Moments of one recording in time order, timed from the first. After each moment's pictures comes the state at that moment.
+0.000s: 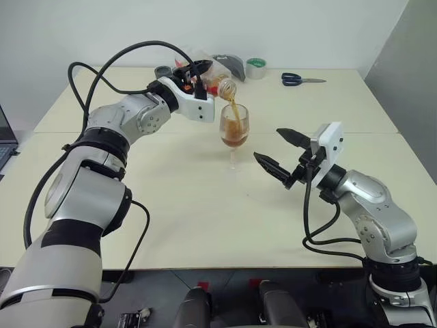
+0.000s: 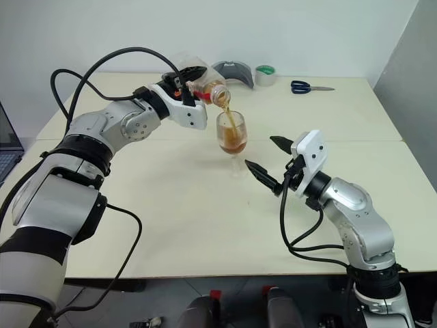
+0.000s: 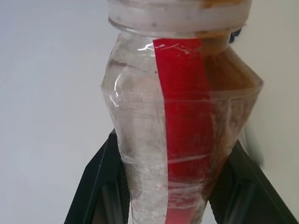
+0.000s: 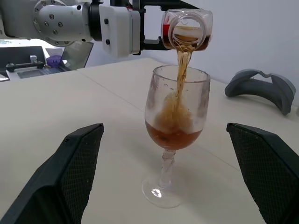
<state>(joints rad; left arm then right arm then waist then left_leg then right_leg) -1.37 0.60 -0.53 1.20 0.83 -0.74 0.15 -0.38 -0.43 -0.02 -0.45 0.46 0.53 0.58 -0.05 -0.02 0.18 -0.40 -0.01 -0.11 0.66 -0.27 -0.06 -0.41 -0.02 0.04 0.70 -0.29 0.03</state>
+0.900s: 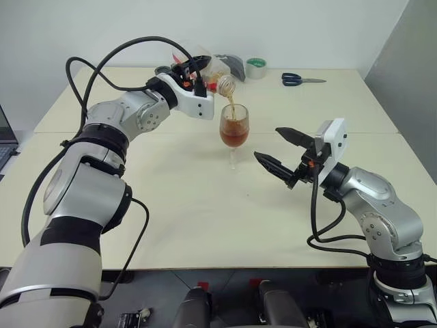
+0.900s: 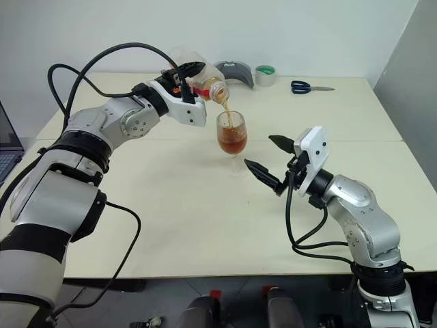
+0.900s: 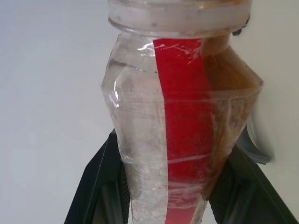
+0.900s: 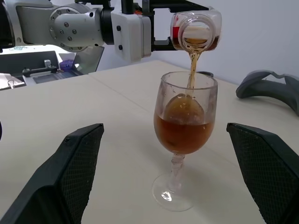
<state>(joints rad) -1.40 0.59 -0.55 1.22 0.86 -0.73 0.19 -0.40 -0.45 -0.02 -0.45 0.53 0.57 0.59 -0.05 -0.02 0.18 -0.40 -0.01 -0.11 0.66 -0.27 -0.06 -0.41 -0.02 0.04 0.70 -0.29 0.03</state>
